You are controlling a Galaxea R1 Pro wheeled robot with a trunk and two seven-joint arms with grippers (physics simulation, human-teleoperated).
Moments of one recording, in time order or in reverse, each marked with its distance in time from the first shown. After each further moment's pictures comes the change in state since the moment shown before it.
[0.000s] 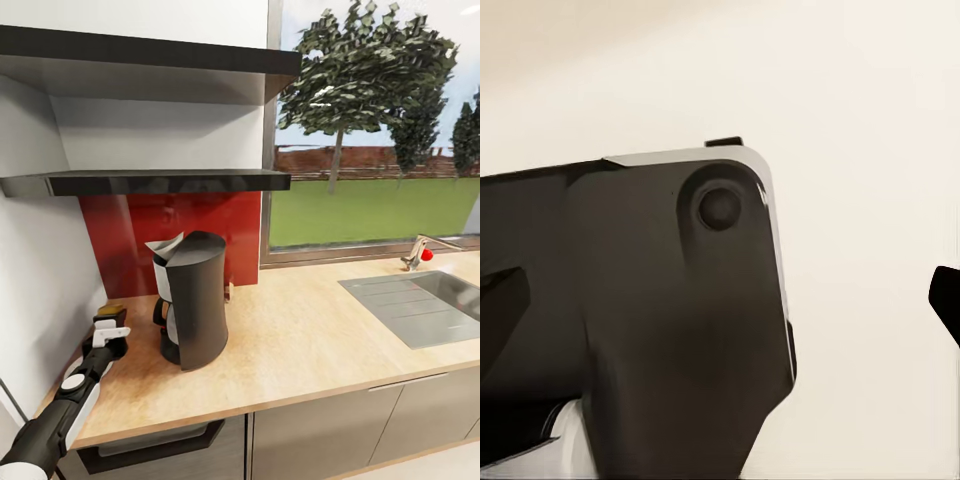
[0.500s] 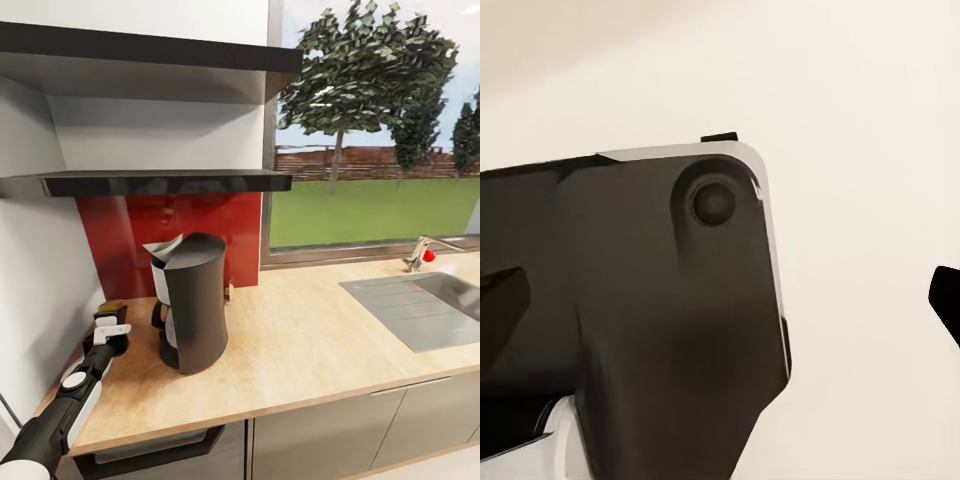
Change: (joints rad) left arm -0.008 -0.006 0.000 -0.003 0.003 -0.022 0.002; right arm 0.000 -0.006 0.000 0.008 0.000 0.000 0.001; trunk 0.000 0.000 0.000
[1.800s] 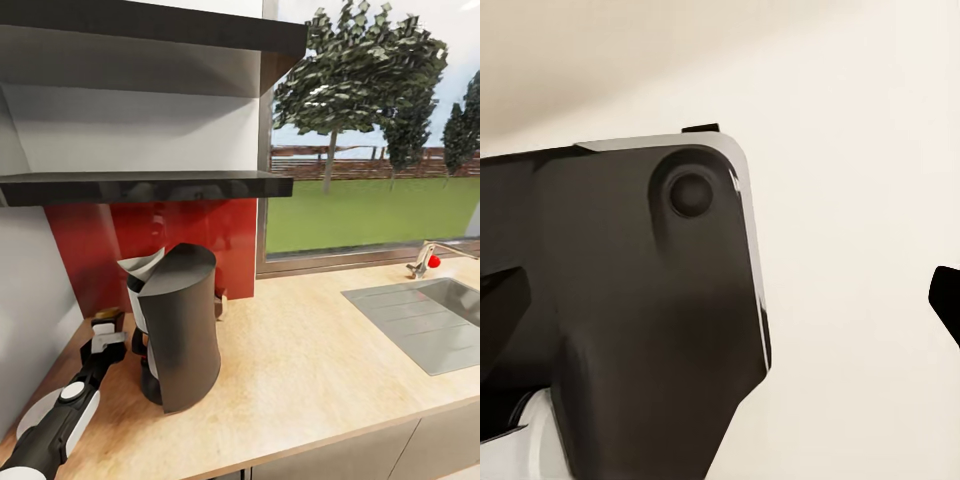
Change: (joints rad) left arm 0.016 0.000 0.005 0.058 -0.004 -0.073 0.009; right arm 0.000 -0.022 0.001 0.016 0.000 0.002 0.002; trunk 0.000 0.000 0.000
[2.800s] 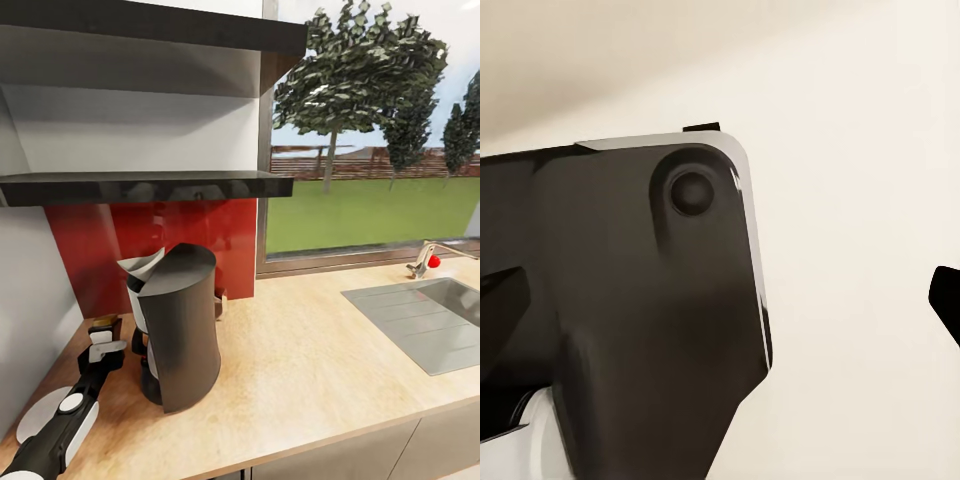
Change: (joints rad) left arm 0.000 -0.002 0.002 0.103 0.004 -0.116 0.002; right arm 0.000 0.001 0.000 0.001 0.000 0.000 0.000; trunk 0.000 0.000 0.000
